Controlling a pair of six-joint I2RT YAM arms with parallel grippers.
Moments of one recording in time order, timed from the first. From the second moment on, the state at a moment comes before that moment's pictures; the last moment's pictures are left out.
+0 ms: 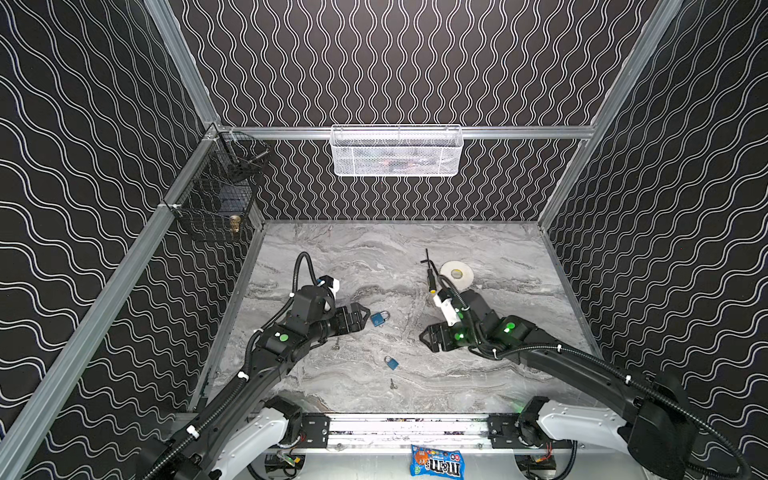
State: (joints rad) left arm -0.44 0.90 0.65 -0.46 0.24 -0.63; right arm 0.82 1.19 0.77 -0.49 -0.12 0.48
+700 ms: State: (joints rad) left arm -0.45 0.77 0.62 -0.68 0.30 -0.67; right arm 1.25 1.54 0.89 -0.49 -0.04 0.50
